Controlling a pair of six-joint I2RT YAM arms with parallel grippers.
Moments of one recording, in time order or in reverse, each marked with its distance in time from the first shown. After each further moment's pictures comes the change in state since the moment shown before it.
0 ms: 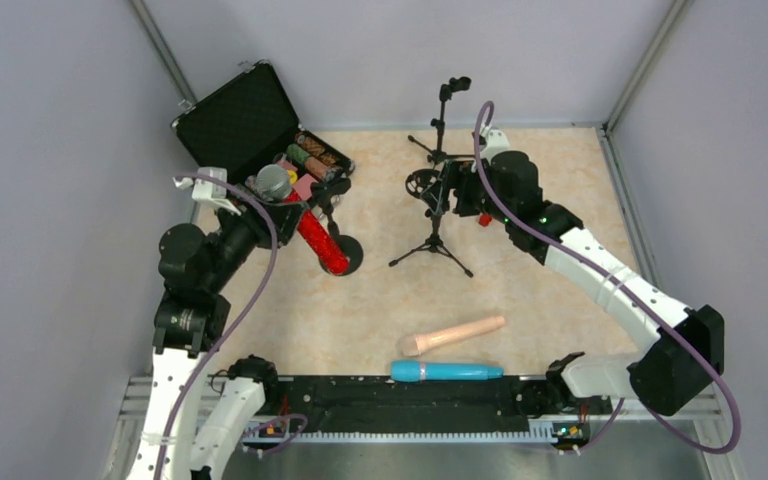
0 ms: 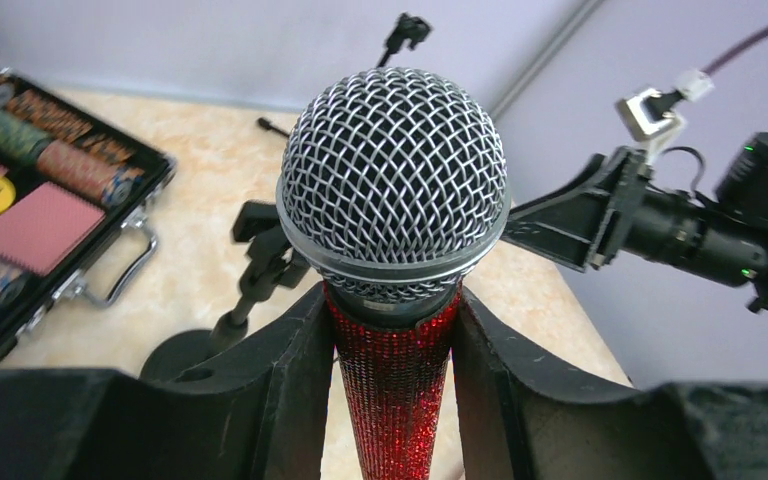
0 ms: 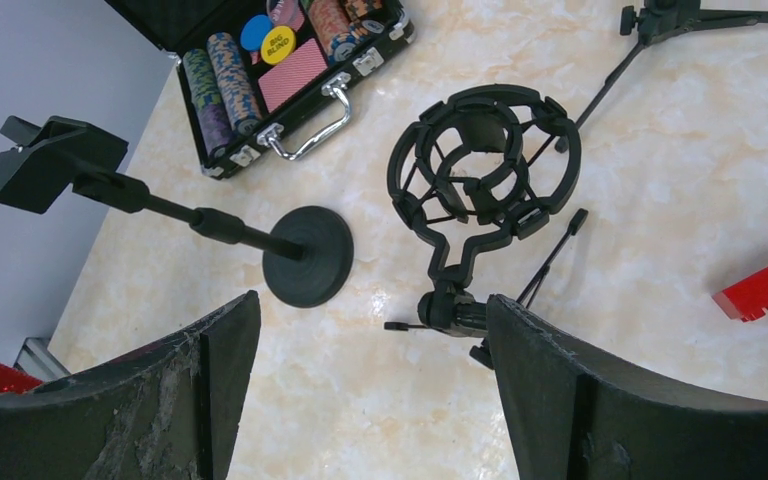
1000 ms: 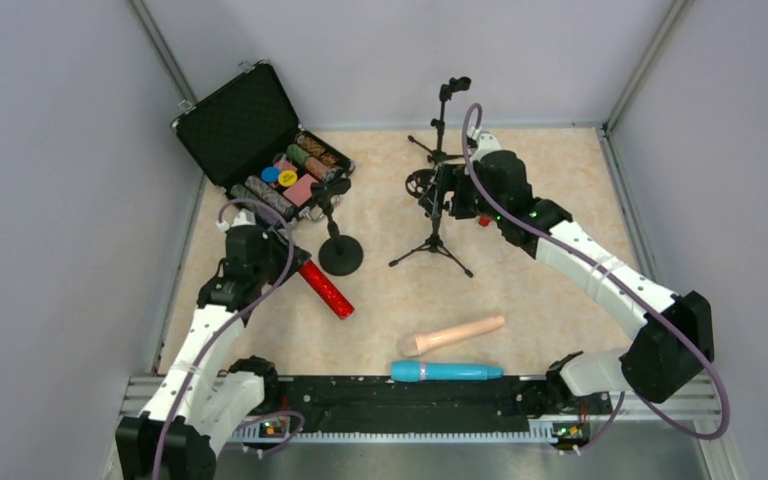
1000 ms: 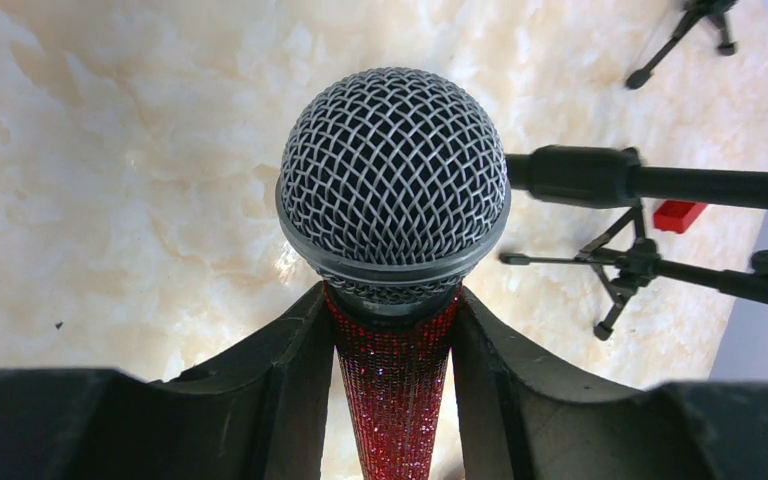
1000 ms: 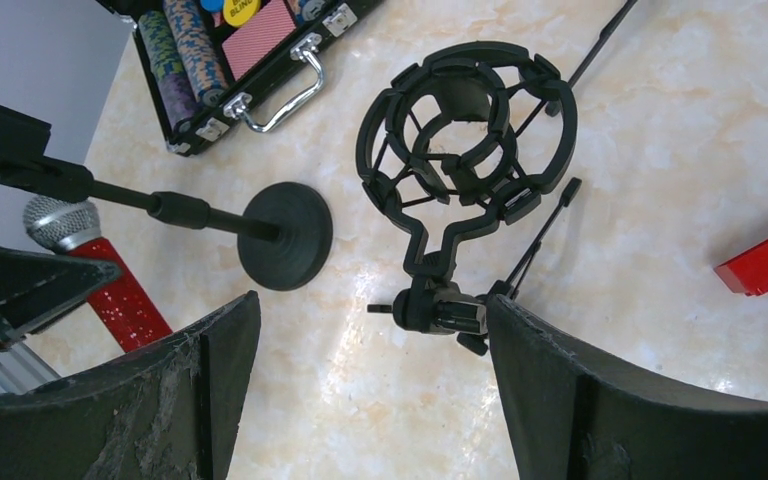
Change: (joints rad) left arm 0.000 0.241 -0.314 -0.149 -0.274 -0.275; right arm 0.000 0.074 0.022 -0.037 -0.002 0.003
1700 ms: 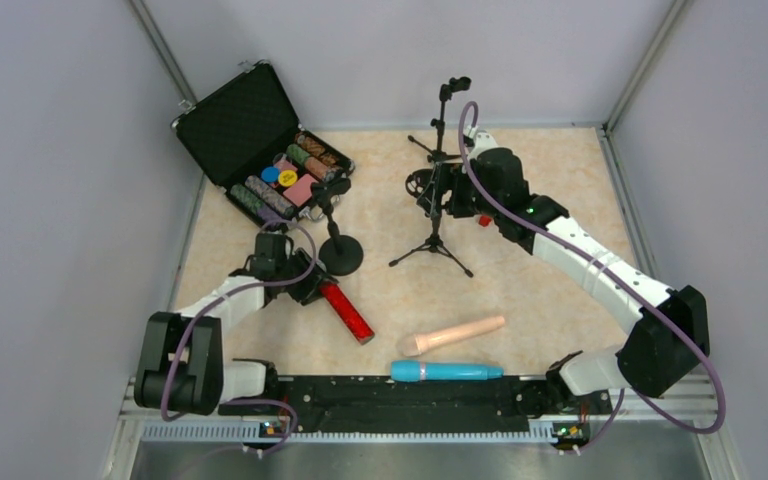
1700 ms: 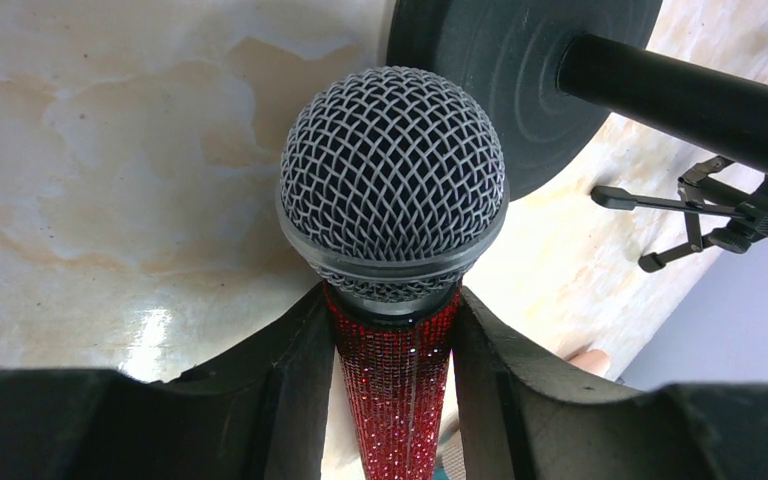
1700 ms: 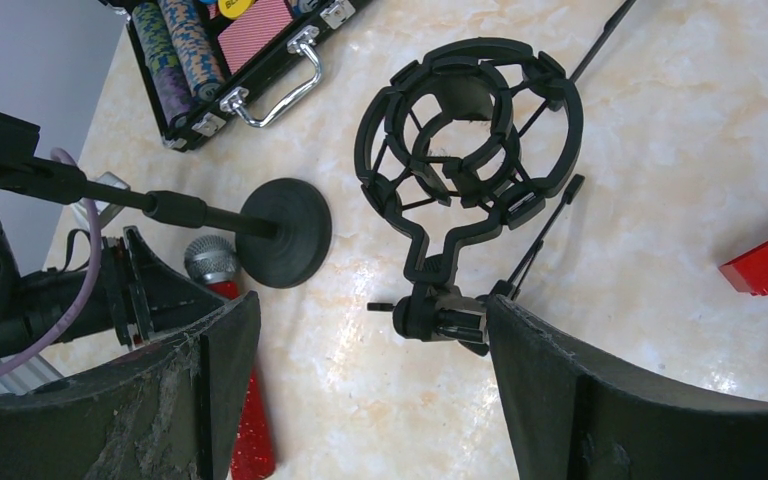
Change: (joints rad) left arm 0.004 0.417 -0.106 0.239 0.281 -0.072; right arm 0.000 0.021 0.023 -0.020 -0.006 0.001
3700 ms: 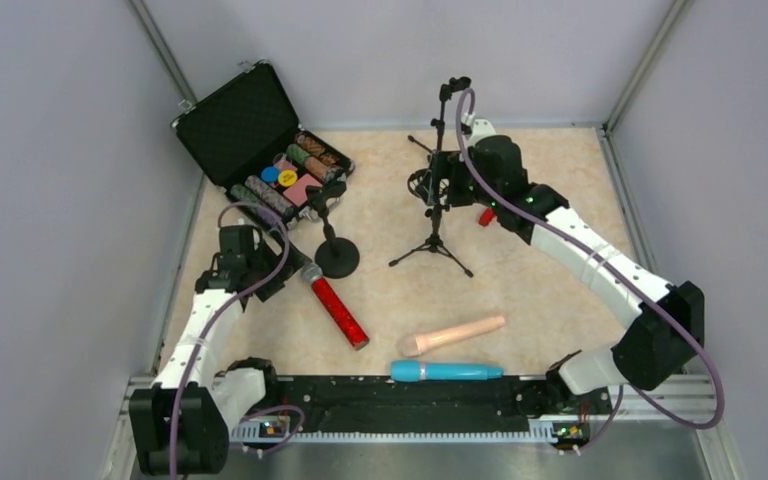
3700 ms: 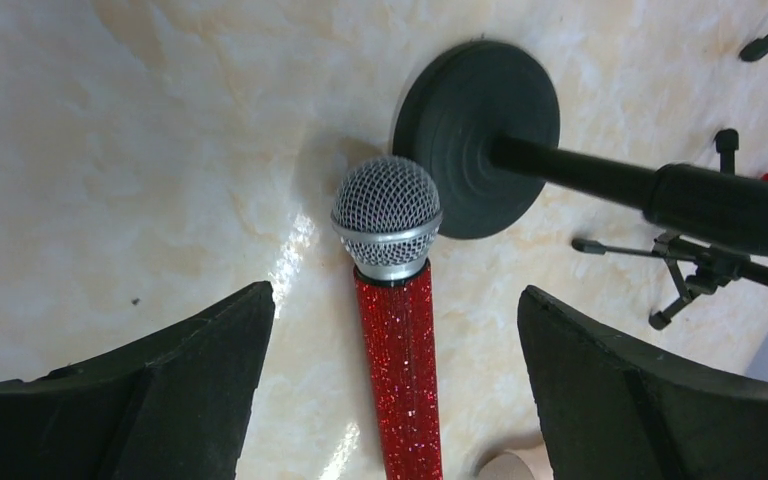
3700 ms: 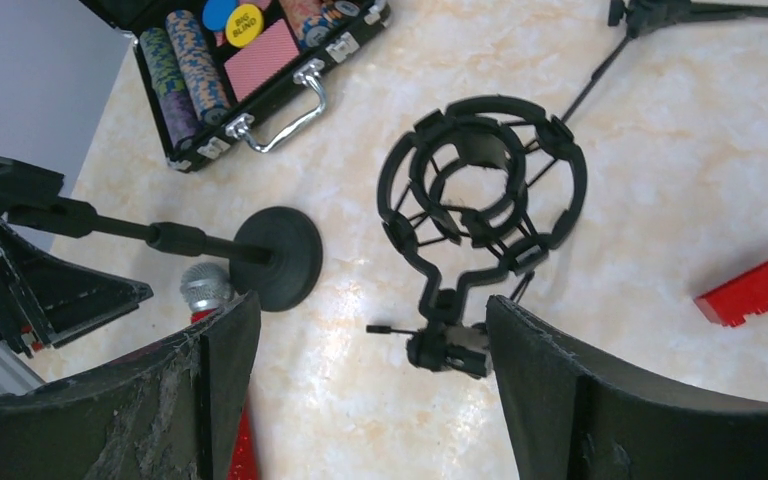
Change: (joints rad) left arm 0.147 -0.303 0.150 -0.321 -0.184 0.197; right arm 0.022 0.053 0.131 -0.045 0.026 -0.042
